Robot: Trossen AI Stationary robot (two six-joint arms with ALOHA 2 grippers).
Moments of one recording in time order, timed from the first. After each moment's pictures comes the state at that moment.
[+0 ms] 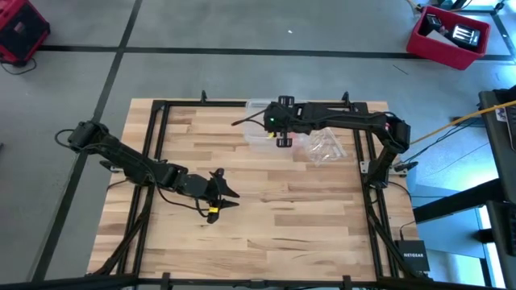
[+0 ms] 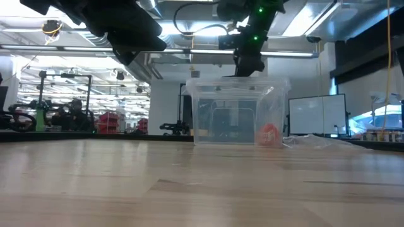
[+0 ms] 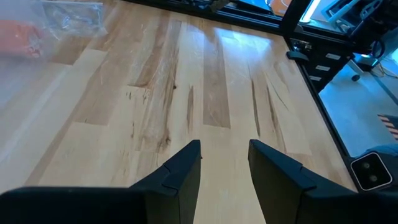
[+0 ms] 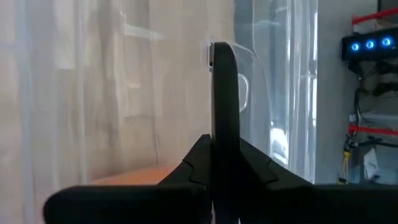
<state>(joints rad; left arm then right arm) -0.36 1.30 0.65 0.22 -0.23 -0.36 -0.28 1.76 1.50 -0.81 0.43 -0.44</state>
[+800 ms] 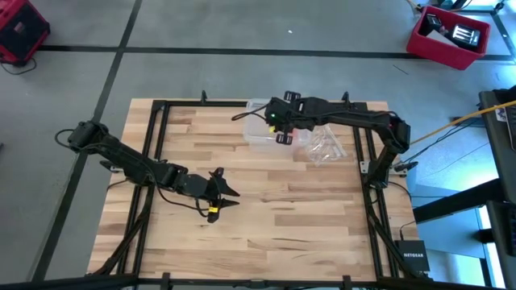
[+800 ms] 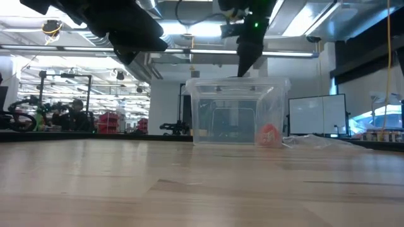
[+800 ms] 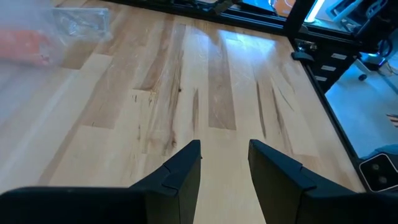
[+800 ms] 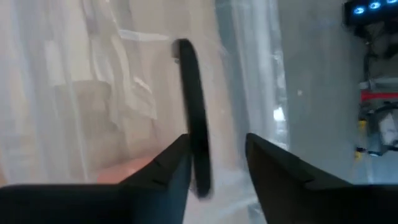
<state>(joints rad) -0.36 1.30 0.65 0.22 -0.25 -0.34 -0.28 1.76 1.61 -0.98 0.44 -0.26</state>
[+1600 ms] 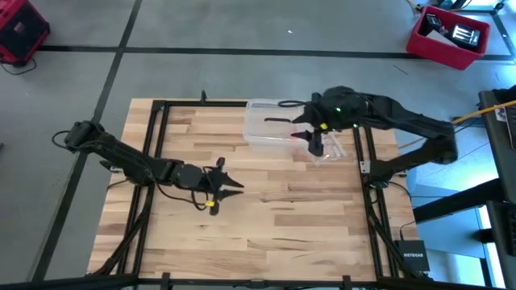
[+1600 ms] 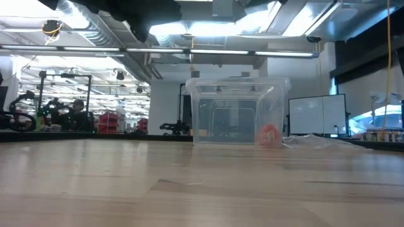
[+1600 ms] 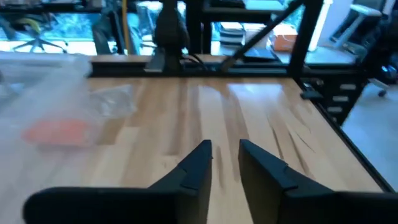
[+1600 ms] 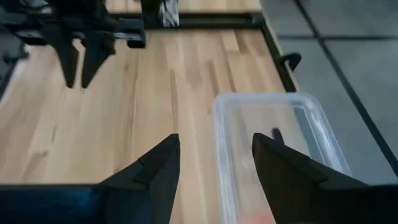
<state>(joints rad) -0.30 1.25 0.65 0.36 -0.27 -0.09 -0.18 1.28 1.54 -0.90 -0.03 -0.11</state>
